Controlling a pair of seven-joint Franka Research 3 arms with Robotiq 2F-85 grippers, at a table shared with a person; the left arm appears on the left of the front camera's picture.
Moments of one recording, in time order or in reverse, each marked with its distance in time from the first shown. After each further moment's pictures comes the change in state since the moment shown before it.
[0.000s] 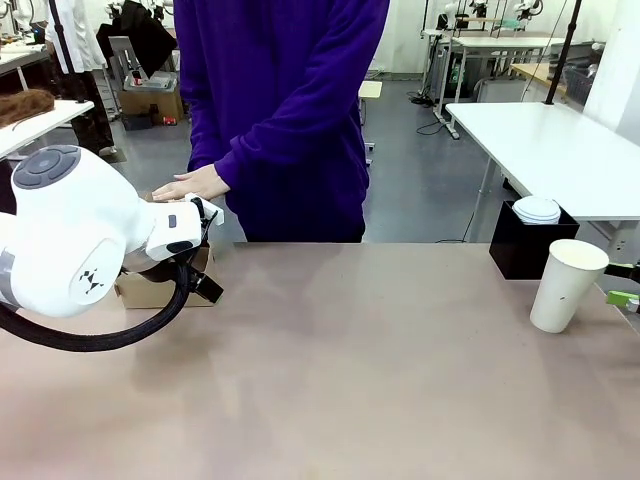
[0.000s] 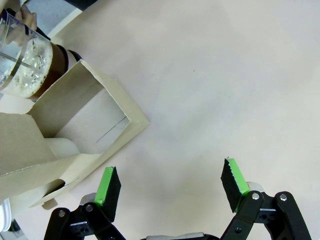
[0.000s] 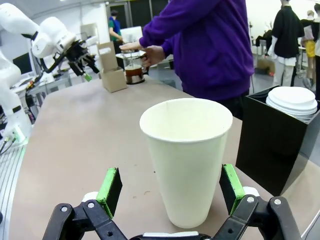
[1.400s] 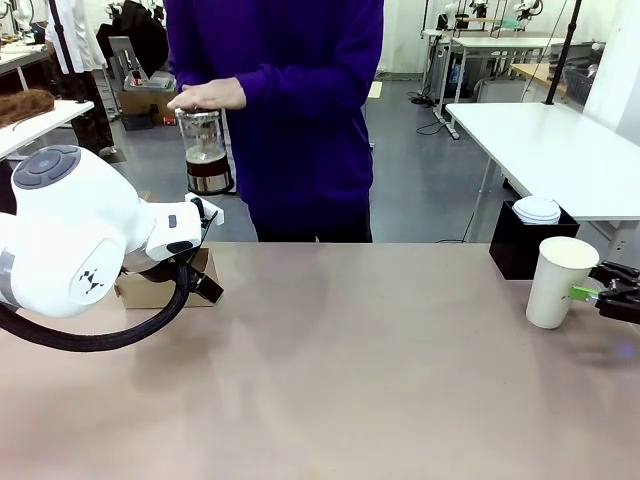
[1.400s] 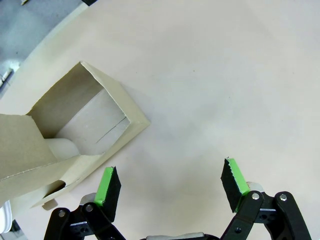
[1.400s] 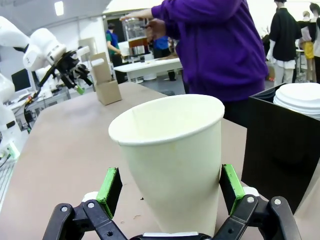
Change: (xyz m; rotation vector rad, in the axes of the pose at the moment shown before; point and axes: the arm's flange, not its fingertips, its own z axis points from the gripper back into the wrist) left arm 0.000 0.000 0.000 0.000 0.000 0.000; right arm -0.025 -0.012 -0.052 -0.009 -0.069 -0.050
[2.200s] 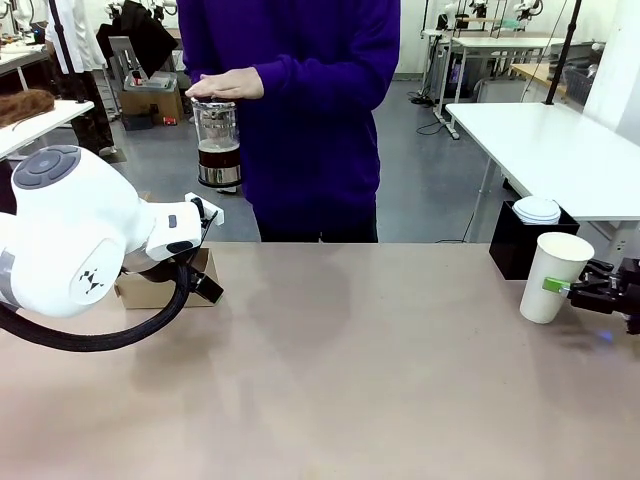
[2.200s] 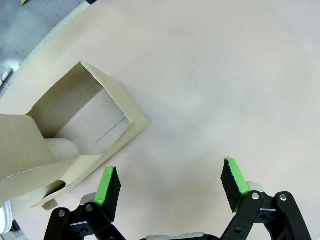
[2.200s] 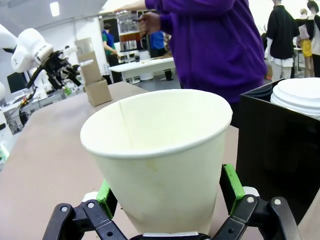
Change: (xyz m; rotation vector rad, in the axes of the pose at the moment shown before) left arm 0.000 0.000 0.000 0.000 0.000 0.000; right arm -0.010 -0.024 -0.035 -0.011 0.002 -0.004
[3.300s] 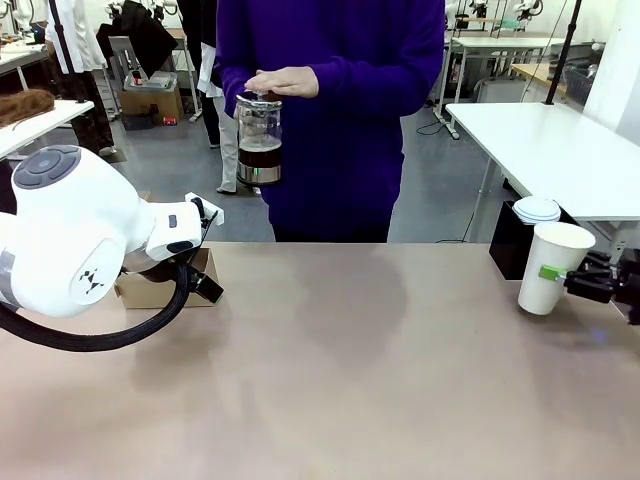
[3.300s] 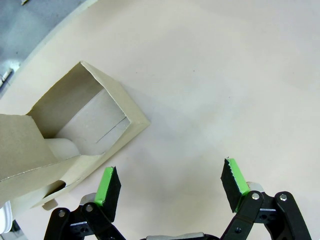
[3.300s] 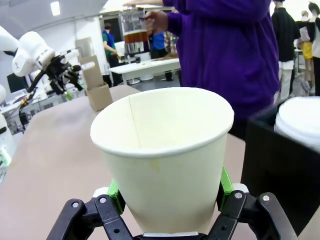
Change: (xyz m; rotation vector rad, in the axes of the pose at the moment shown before) left arm 0.000 0.000 0.000 0.000 0.000 0.000; right arm 0.031 0.015 -0.009 -0.006 0.003 0.016
